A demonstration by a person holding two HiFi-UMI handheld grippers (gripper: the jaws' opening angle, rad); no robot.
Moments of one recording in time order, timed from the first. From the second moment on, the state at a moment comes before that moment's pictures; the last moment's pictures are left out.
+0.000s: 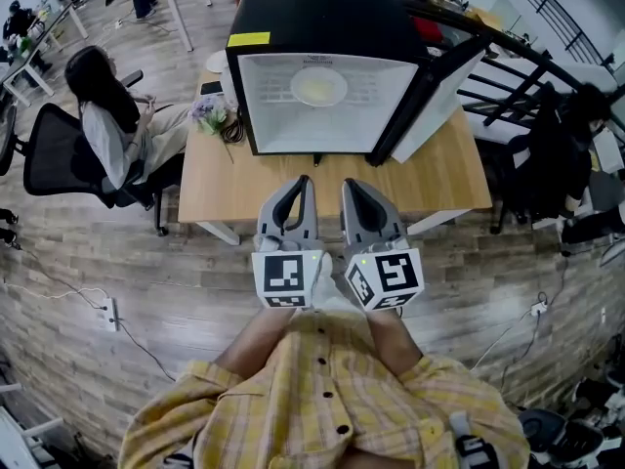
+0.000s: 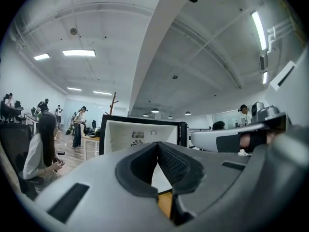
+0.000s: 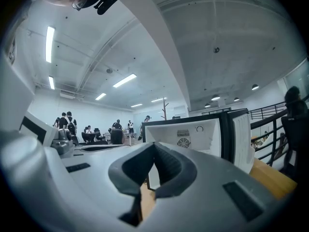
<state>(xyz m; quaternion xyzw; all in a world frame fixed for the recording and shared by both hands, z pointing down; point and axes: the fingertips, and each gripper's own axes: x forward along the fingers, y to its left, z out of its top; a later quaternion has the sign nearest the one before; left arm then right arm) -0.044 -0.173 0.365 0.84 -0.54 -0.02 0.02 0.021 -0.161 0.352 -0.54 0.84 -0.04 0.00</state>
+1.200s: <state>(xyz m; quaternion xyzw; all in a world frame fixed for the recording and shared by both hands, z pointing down) -0.010 -0.355 0.449 0.78 -0.50 -0.13 0.35 0.073 -0.314 0.377 -0.52 0.85 -0.05 -0.01</state>
